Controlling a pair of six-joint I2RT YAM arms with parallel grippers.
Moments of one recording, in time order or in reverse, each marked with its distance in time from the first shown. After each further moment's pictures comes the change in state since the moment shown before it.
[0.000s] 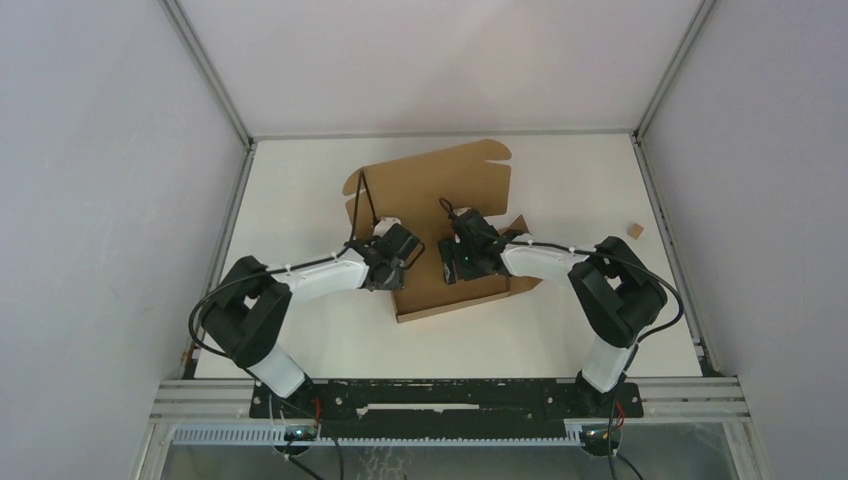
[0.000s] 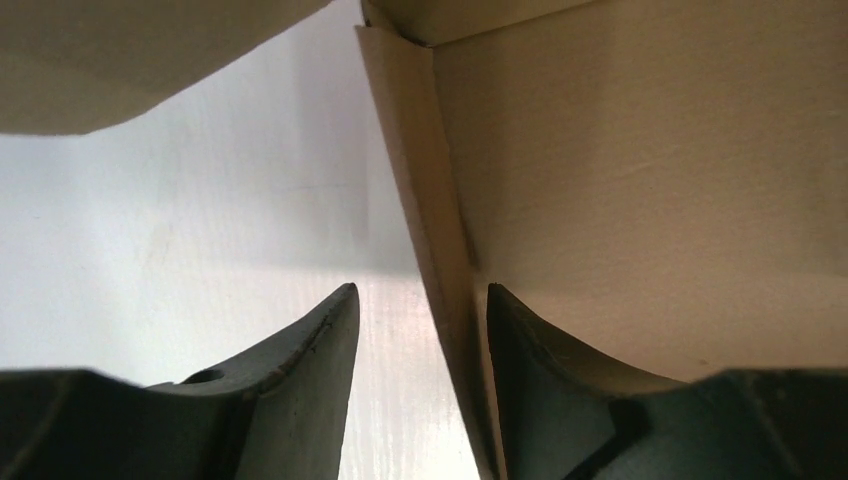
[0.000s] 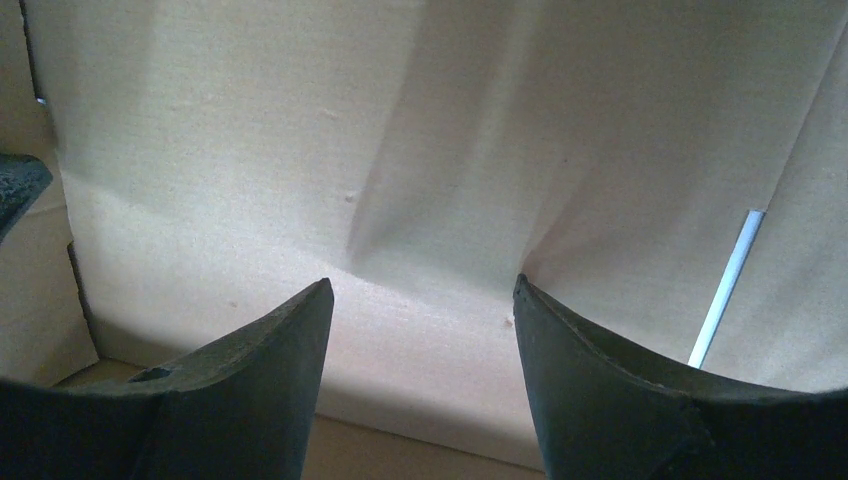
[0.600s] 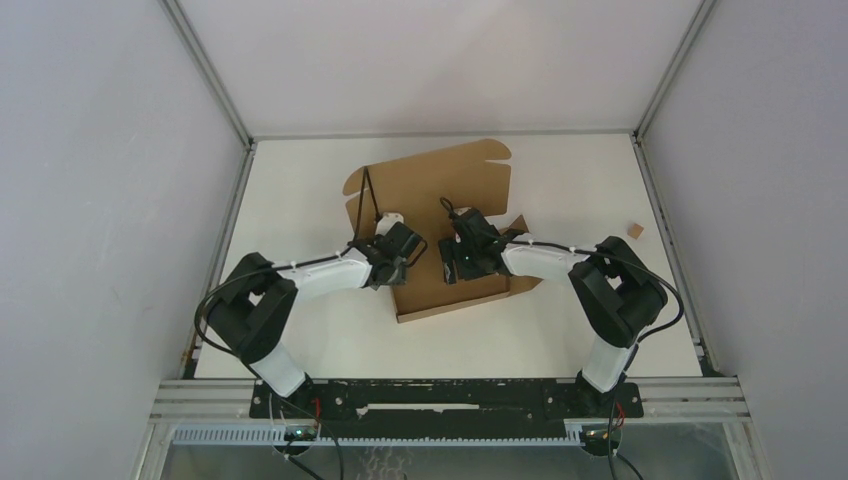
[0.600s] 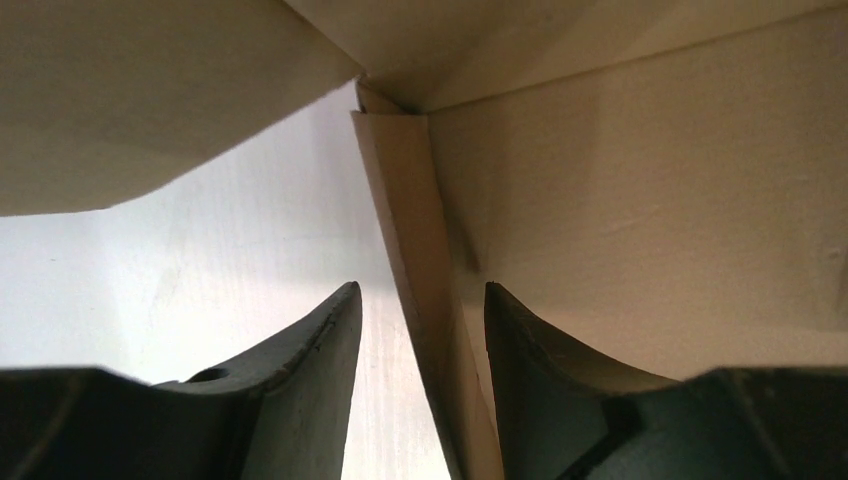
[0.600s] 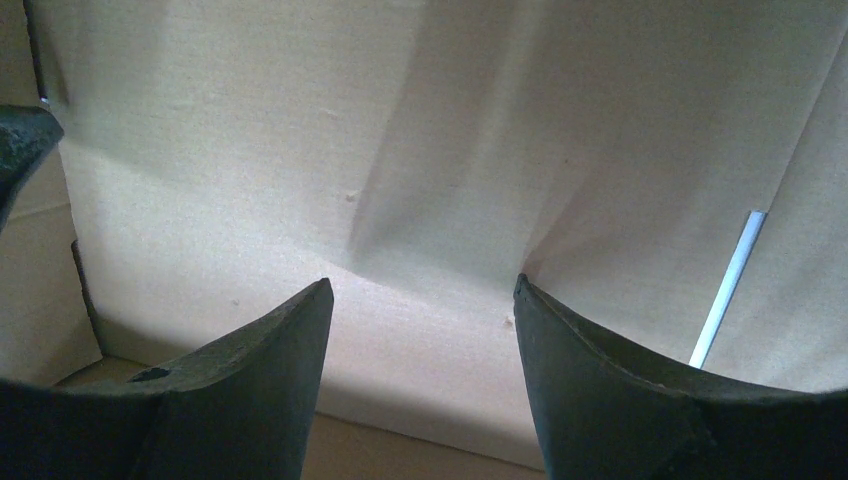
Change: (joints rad) left arm 0.000 0.032 0.003 0.088 -0.027 0.034; right arm -0.006 -0.001 0.000 -0.005 -0.016 -0.002
